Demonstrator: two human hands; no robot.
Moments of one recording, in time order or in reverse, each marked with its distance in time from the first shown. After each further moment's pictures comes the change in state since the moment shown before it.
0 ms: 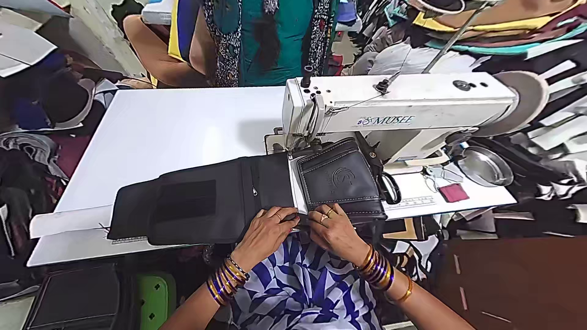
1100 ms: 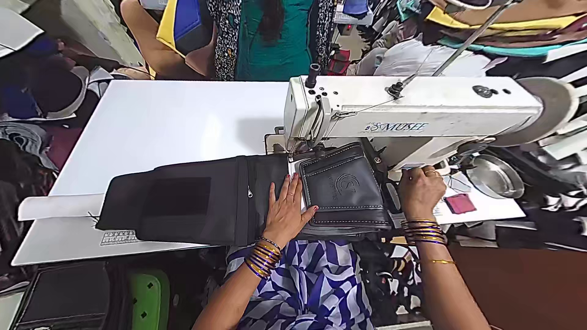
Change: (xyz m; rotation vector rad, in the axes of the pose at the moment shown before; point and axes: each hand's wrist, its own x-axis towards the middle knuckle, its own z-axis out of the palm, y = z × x) left_hand 0.080 0.014 0.031 0.107 -0.172 -0.494; right_hand -0.037 0.163 -0.063 -0.474 -0.005 1.037
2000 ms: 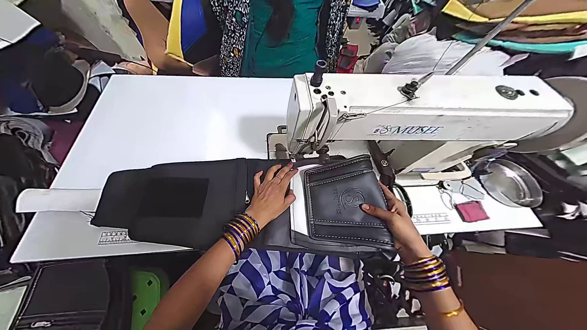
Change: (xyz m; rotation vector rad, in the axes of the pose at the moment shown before) left_hand 0.034 -0.050 -0.026 -0.044 0.031 0.104; right_hand -0.057 -0.060 -0.039 1.267 -0.609 0.348
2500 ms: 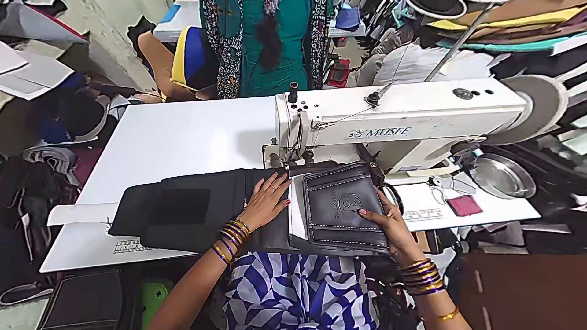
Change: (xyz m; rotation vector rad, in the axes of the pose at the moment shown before) left_hand -0.004 -0.009 -0.011 -0.052 -0.152 0.102; right_hand -0.012 0.014 -0.012 0.109 0.019 -0.045
